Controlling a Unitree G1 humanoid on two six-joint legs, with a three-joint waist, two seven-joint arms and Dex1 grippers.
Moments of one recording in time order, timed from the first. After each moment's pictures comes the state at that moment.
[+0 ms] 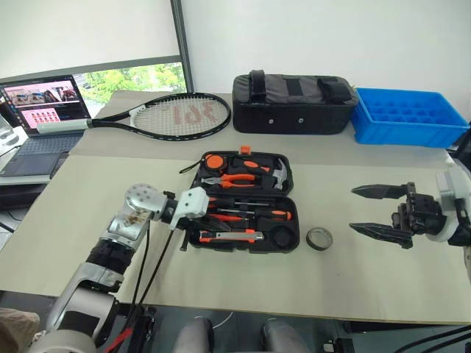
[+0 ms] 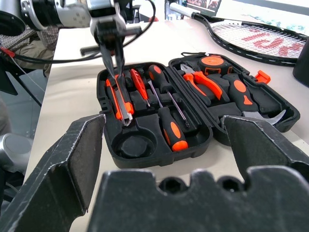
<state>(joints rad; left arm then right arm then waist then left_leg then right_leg) -0.61 0.53 -0.29 0.41 -0.18 -0.09 -1.47 -0.22 -0.88 -0.33 0.10 0.63 0.20 1.51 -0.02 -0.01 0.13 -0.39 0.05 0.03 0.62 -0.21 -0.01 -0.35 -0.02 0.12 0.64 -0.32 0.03</state>
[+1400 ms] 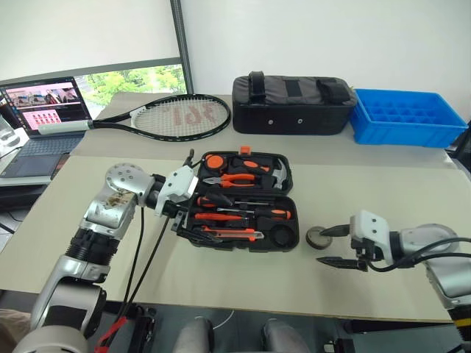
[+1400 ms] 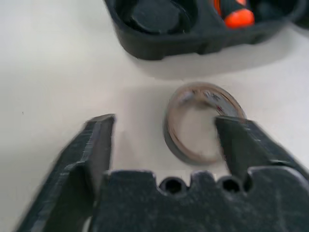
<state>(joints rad) -0.64 0.65 -0.20 0.10 -0.36 0.19 -1.58 -0.11 -0.89 0.02 -0.08 0.21 0.16 1.21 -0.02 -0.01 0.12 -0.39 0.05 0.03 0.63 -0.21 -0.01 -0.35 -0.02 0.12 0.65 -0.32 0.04</state>
